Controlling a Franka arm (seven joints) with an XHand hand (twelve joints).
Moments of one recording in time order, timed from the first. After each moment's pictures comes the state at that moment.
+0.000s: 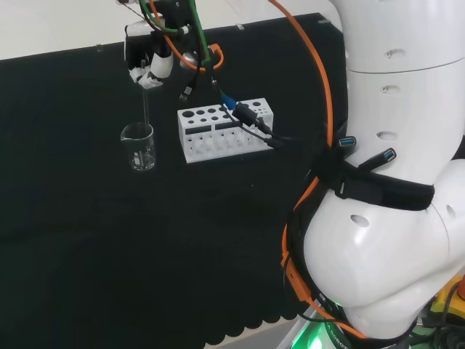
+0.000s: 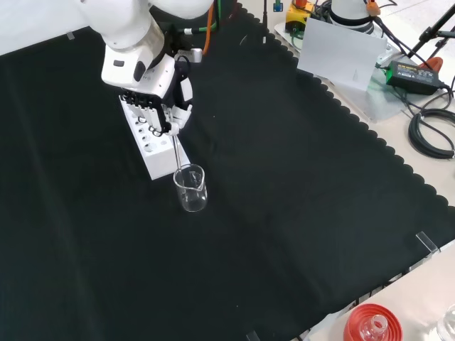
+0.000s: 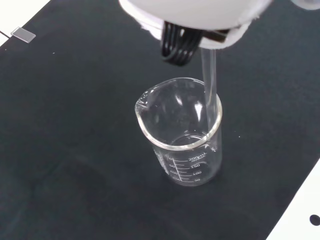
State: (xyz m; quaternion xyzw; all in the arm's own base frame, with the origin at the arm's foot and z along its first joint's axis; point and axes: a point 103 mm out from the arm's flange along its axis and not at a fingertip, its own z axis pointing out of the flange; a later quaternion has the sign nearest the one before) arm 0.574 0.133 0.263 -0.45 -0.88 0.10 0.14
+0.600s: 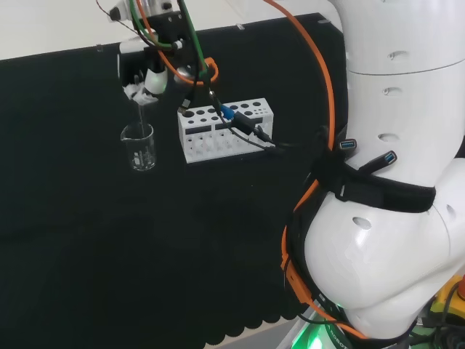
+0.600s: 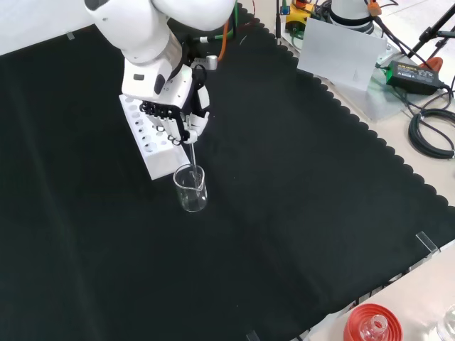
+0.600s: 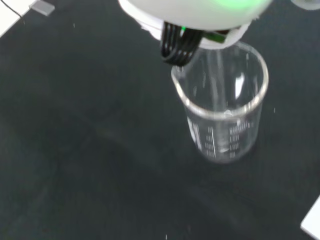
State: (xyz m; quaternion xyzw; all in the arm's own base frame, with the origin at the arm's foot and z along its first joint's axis) arm 0.554 0.155 0.251 -0.44 -0.88 0.12 0.15
